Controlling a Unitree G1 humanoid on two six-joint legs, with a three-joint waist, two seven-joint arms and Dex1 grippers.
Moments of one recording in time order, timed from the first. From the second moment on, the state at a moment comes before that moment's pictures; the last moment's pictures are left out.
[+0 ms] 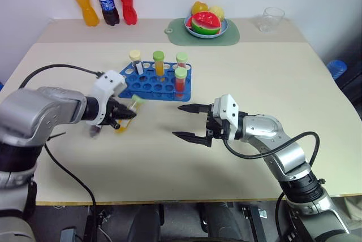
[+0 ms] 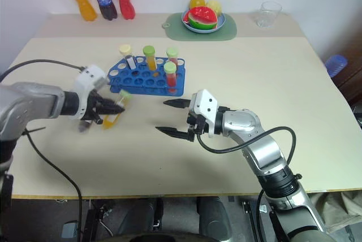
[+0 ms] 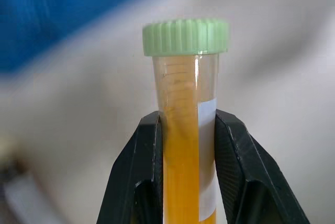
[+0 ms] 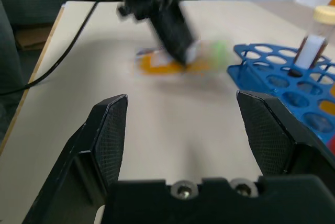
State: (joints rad) left arm -0.55 0.80 0.12 -0.38 -0.68 1.22 -0.58; right arm -0.38 -0.47 0.25 -0.32 0.33 0.36 0.89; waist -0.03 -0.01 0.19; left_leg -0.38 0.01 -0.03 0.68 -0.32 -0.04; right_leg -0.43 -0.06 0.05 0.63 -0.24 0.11
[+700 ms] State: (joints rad) left arm -0.49 0.09 -0.06 0.07 -0.03 0.02 0.00; right arm -0.36 -0.38 0.25 -0.26 0.28 0.37 0.73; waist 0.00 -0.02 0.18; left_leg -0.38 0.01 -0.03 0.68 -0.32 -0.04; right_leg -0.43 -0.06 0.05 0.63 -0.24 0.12
